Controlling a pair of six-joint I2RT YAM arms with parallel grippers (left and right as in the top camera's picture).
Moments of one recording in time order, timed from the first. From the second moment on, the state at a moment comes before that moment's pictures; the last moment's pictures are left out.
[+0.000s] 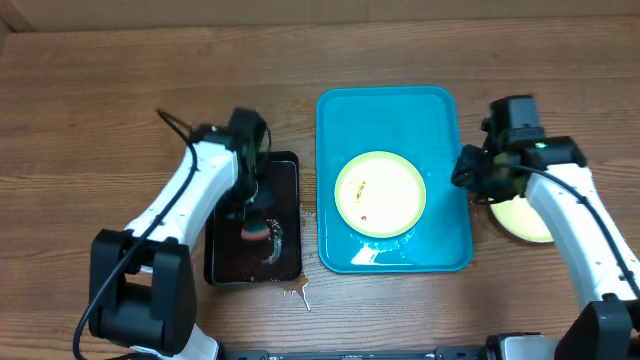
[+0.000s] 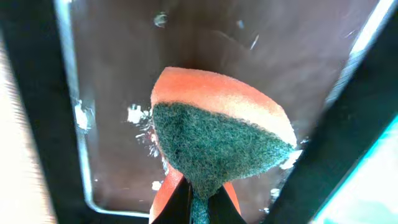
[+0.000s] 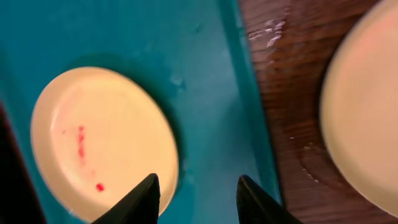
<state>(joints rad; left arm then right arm) -0.23 1.75 1.26 -1.15 0.01 -0.46 0.05 1.51 1.12 -0.89 -0.18 0.34</state>
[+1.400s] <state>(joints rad) -0.55 1.83 1.61 -0.88 0.17 -0.46 0.20 1.68 0.88 -0.51 -0.15 0.38</state>
